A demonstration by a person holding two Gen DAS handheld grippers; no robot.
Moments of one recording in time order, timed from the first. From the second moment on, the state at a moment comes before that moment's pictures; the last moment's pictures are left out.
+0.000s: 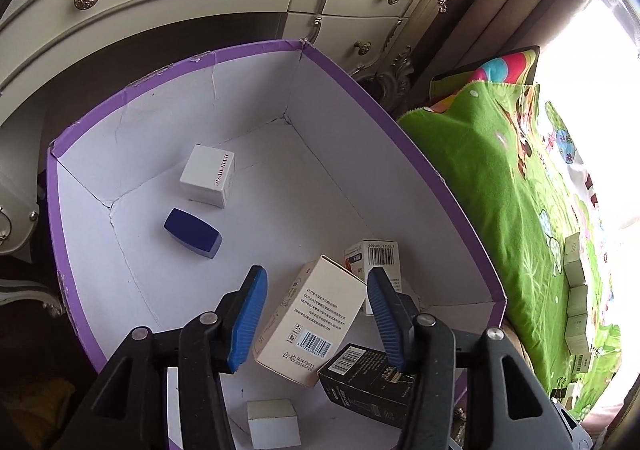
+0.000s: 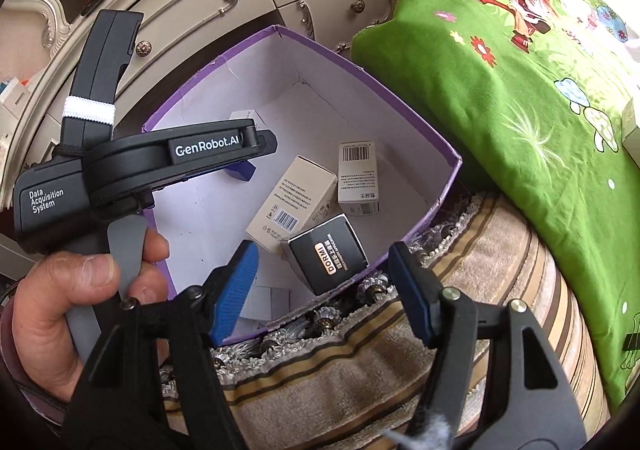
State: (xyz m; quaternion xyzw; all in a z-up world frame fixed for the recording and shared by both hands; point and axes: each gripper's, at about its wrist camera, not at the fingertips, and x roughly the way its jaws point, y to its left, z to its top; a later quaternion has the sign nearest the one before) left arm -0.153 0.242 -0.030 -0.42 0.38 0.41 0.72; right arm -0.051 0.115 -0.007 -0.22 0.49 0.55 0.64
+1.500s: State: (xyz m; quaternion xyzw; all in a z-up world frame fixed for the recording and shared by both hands) left arm 0.036 0.064 0.009 -0.24 0.47 0.23 0.82; right arm 0.121 -0.134 0.030 -0.05 0.45 0.31 0.83
